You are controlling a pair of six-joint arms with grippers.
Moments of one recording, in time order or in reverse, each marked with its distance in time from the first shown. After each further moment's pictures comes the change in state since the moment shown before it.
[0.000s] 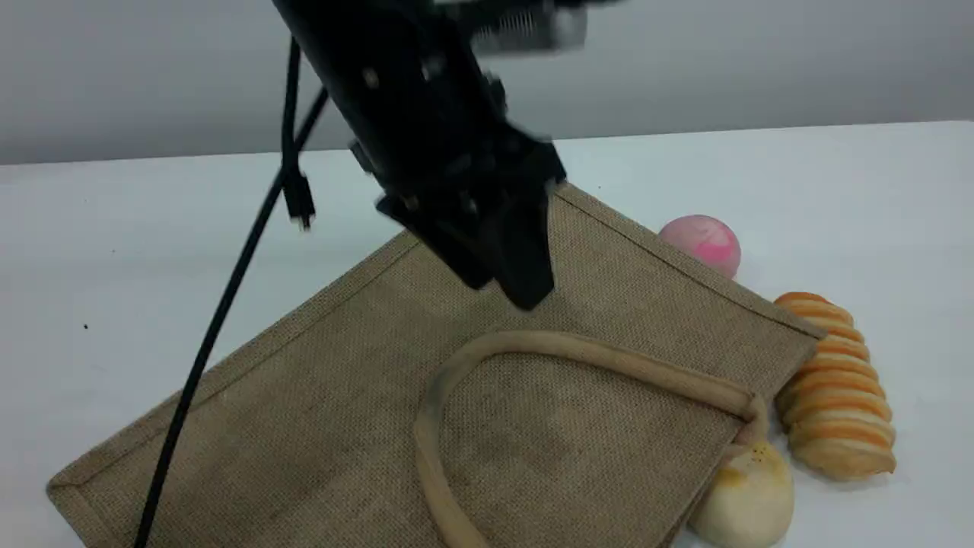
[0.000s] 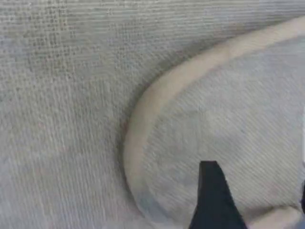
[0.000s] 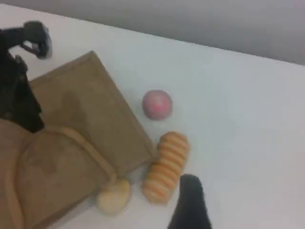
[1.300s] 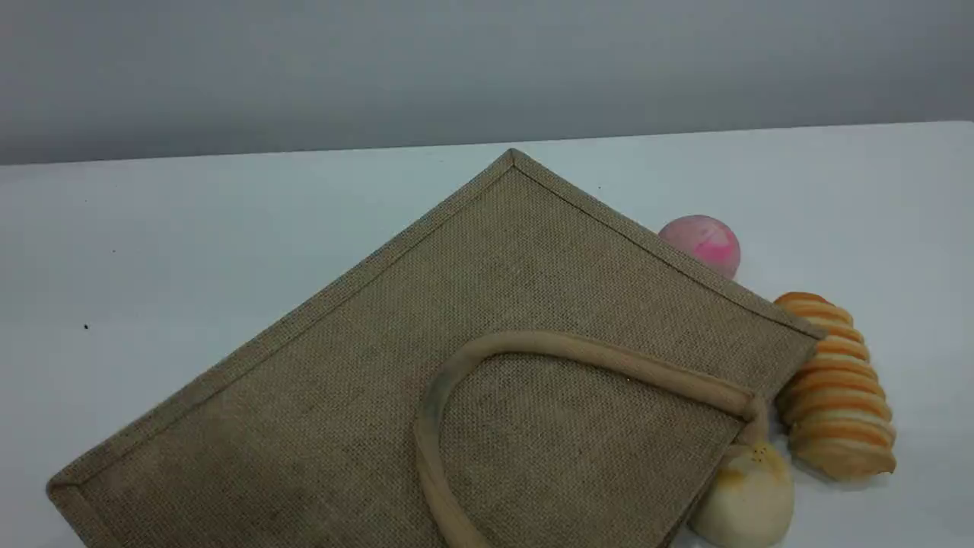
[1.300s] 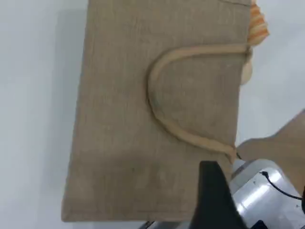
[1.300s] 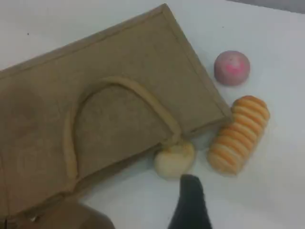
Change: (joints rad) left arm 0.000 -0.822 0.097 0.263 0.308 -0.459; right arm 0.000 -0.370 0.467 0.210 -0.158 -0.085
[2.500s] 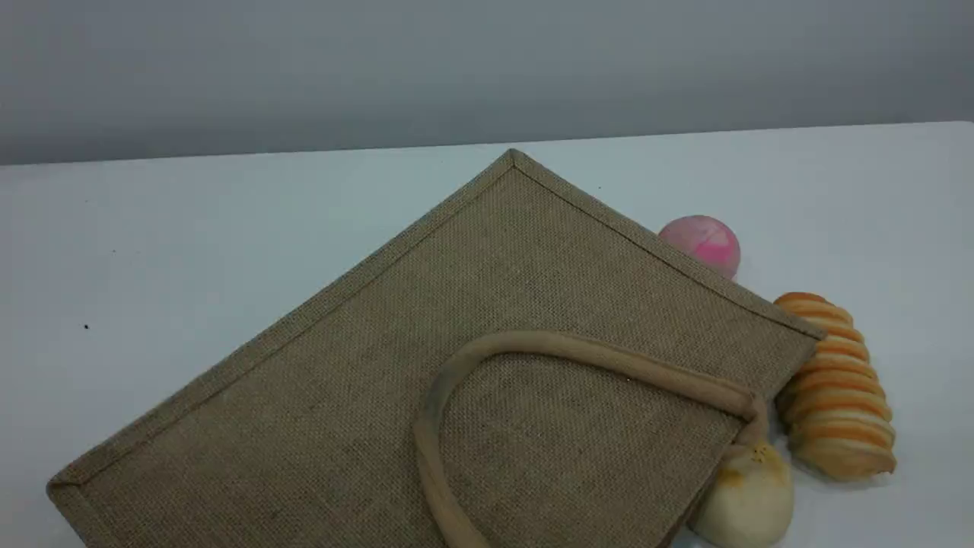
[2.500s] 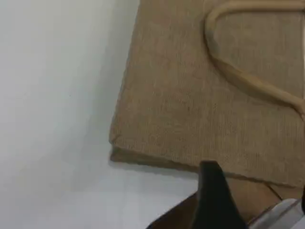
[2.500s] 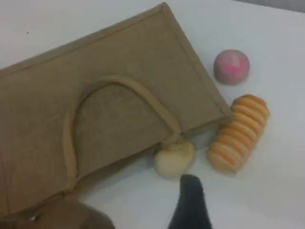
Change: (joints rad) left arm 0.000 -0.905 0.769 0.150 -0.145 -0.048; right arm 0.000 0.002 0.000 -0.001 0.001 0.002
